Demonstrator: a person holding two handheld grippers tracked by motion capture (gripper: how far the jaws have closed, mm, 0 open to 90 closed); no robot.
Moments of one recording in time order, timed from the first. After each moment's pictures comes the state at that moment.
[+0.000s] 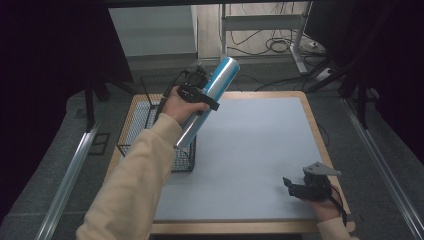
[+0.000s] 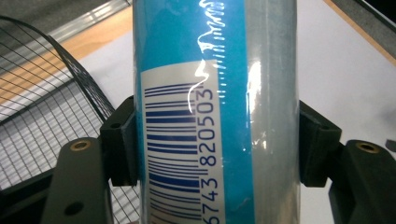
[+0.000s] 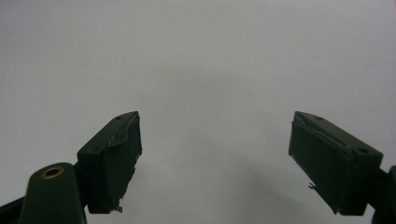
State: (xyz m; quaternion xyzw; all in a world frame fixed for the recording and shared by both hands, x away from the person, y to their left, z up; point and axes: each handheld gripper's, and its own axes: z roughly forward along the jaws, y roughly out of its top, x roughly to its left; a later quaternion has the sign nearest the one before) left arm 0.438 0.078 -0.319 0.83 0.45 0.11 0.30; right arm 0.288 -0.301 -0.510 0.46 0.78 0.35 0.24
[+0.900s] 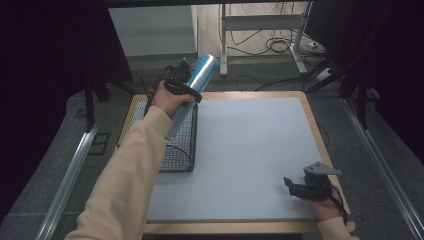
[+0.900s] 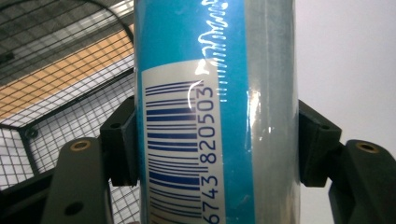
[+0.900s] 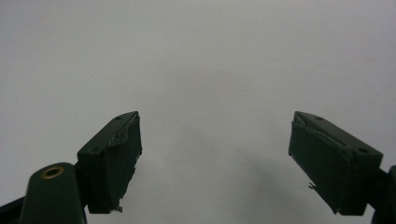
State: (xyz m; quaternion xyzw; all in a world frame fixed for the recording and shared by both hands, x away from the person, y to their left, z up) left arm 0.486 0.126 -0.345 0.81 0.51 0.13 0.26; right arm 0.291 -0.304 -0.513 0.46 0.78 0.35 0.24
